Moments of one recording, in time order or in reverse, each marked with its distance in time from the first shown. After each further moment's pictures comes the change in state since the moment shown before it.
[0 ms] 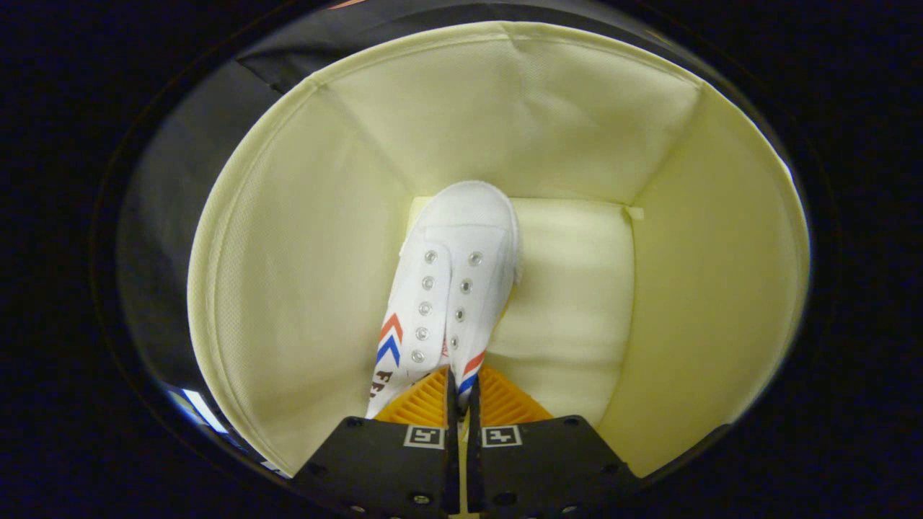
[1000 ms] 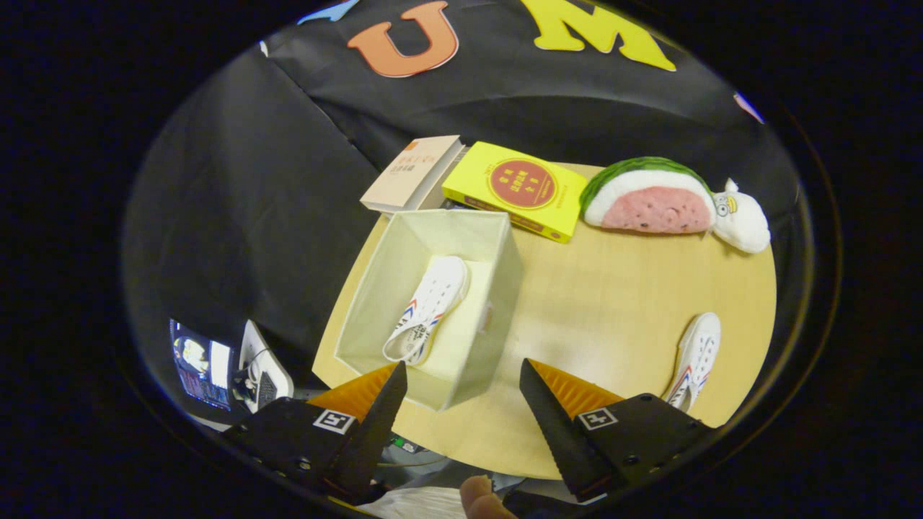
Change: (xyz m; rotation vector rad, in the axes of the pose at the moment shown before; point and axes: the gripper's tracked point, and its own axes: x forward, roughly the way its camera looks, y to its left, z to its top) arm -0.251 -0.145 -0.044 -0.134 -0.248 0.154
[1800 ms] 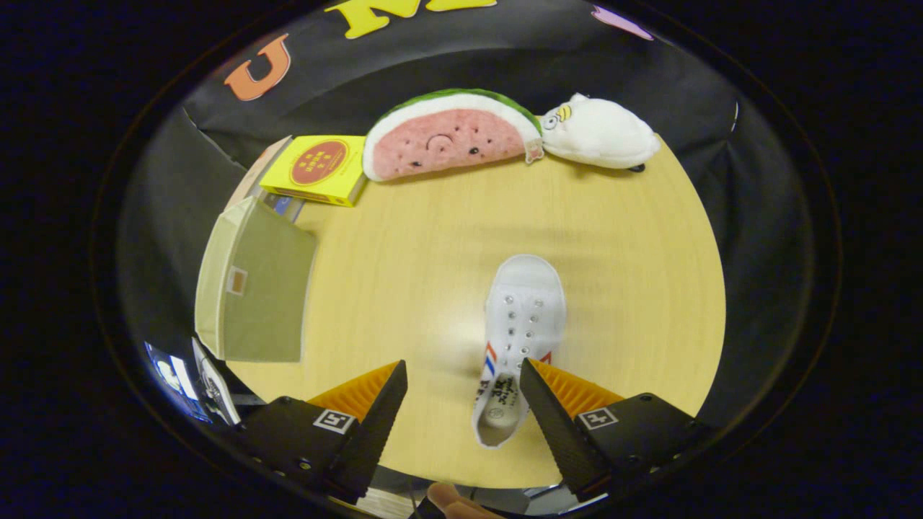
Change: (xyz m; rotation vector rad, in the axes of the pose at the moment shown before) arm 0.016 -0.300 -0.067 0.185 0.080 -0.251
